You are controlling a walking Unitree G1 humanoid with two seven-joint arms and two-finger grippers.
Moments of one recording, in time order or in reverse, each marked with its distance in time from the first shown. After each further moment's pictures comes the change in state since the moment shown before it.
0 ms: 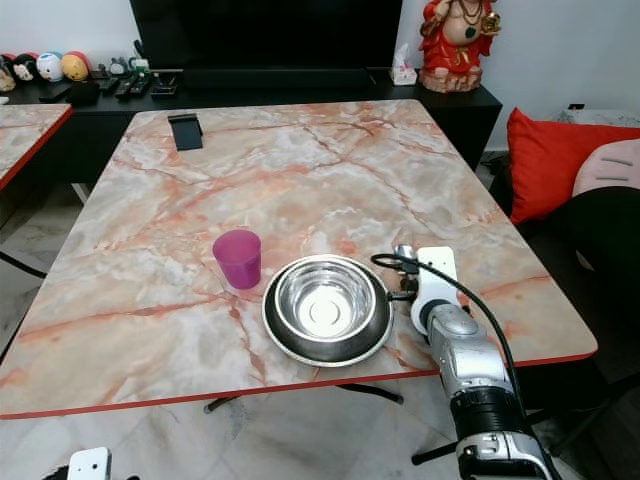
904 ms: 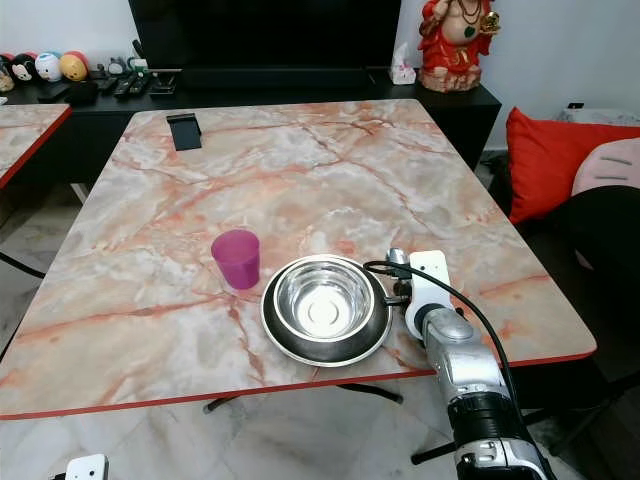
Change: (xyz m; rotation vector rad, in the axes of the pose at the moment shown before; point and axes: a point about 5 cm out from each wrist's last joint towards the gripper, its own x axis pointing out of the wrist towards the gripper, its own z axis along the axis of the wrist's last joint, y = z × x) left arm -0.002 0.003 -0.007 -0.005 0.047 0.003; right arm -0.001 0.007 -0.005 -0.031 0.008 0.035
